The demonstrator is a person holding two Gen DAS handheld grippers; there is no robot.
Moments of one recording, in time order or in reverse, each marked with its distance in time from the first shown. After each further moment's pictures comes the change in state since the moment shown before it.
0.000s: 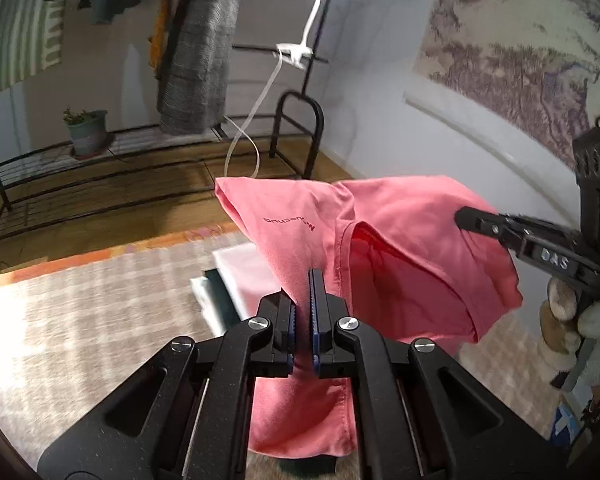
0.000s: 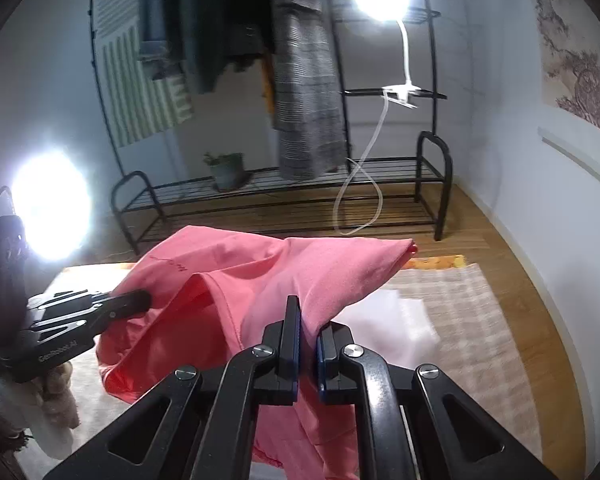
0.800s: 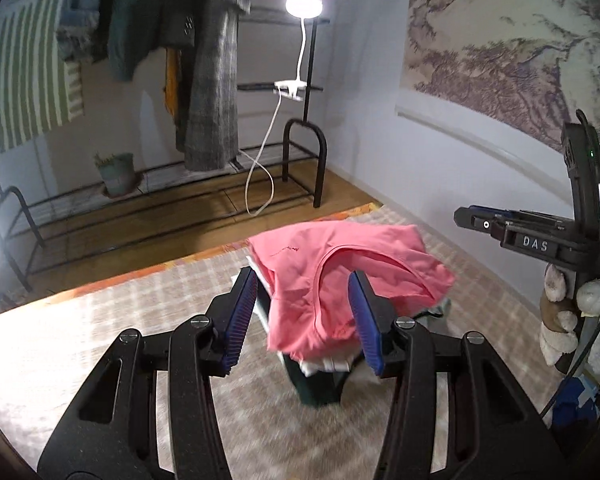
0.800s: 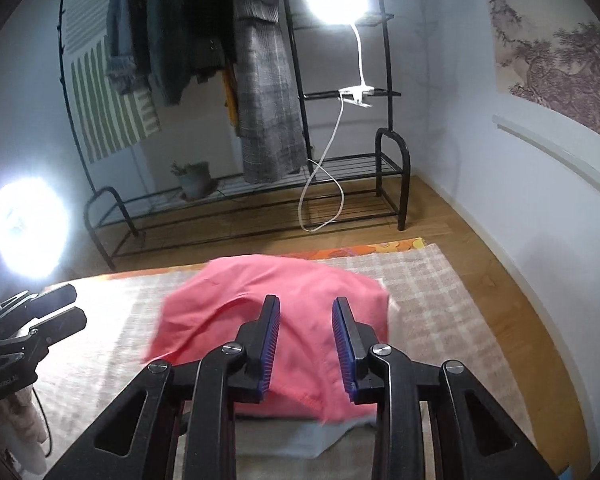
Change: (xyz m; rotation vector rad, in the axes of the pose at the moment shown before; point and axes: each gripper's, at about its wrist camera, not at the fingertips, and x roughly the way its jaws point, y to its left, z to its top) left arm -0.138 -0.025 -0.022 0.099 -0.114 0.086; right arm -0.063 0.010 -0.015 0.084 -0.027 -0.104
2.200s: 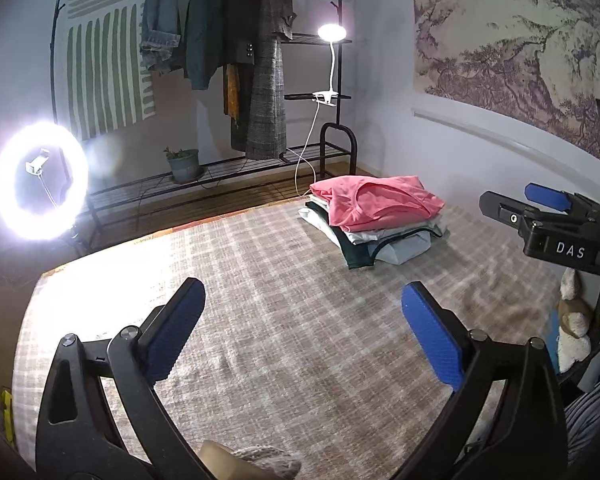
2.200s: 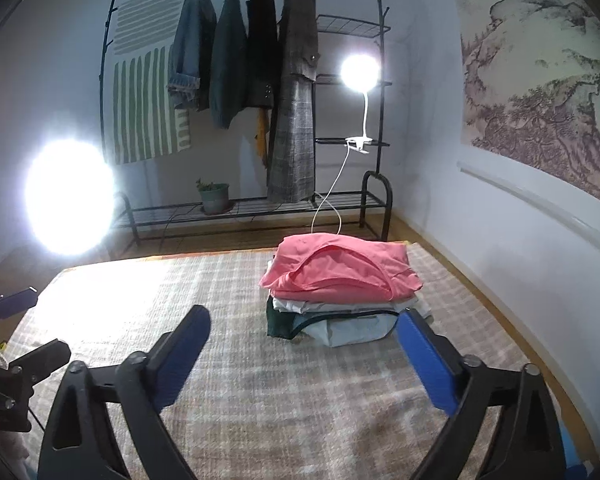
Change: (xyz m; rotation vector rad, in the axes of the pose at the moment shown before) left arm -0.204 0.028 -0.137 0.012 -0.038 0.120; right arm -0.175 0.169 -0.130 -0.063 -0.170 -0.148
